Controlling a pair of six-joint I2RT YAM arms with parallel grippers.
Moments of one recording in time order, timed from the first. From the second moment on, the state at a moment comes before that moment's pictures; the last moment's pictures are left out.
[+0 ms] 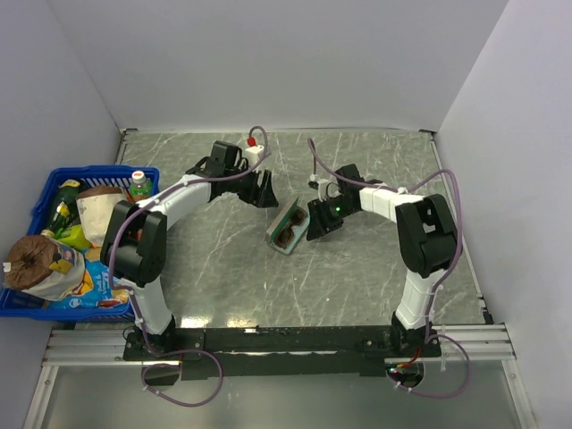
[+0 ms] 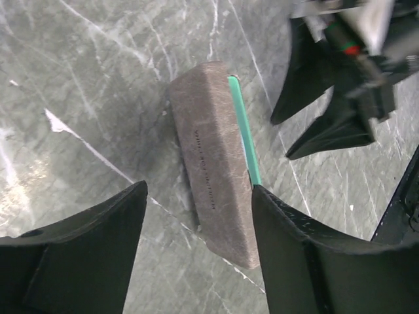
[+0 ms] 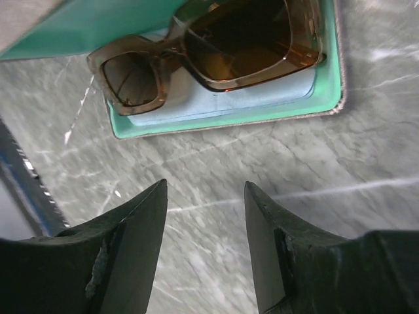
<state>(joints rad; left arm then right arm) -0.39 1.82 1.31 -0.25 0.63 -0.05 0.32 1.86 1.16 -0.49 -0.69 -0.15</state>
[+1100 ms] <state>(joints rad) -0.45 1.83 1.31 -0.26 0.61 -0.05 0.30 1.97 1.11 -0.32 -0.83 0.17</state>
